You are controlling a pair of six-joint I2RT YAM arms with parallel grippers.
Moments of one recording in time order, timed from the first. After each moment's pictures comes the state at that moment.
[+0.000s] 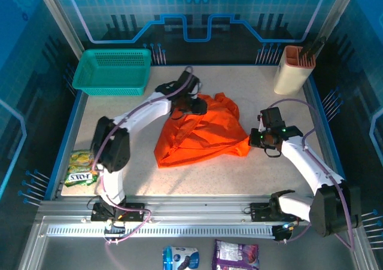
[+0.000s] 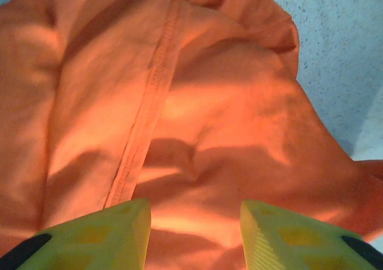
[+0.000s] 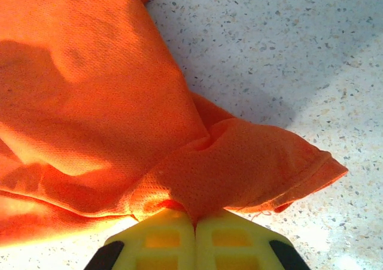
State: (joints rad) left arm -0.57 1.96 1.71 -0.73 0.14 -0.43; right arm 0.20 1.17 0.78 -0.71 -0.07 0.40
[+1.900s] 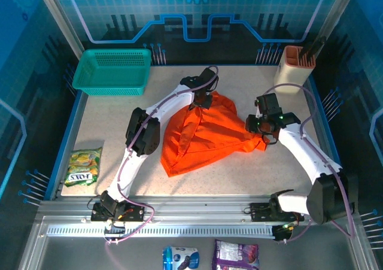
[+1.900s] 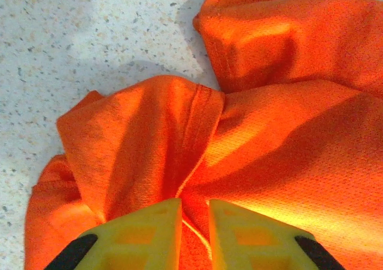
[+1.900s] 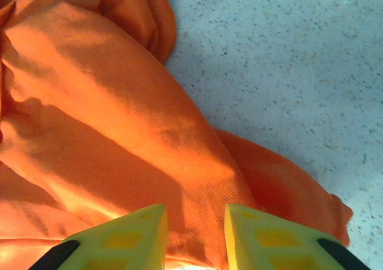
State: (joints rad) left arm -0.59 2.39 2.21 -0.93 -0.17 -0.22; right arm 0.23 1.28 0.98 -0.71 0.01 0.36
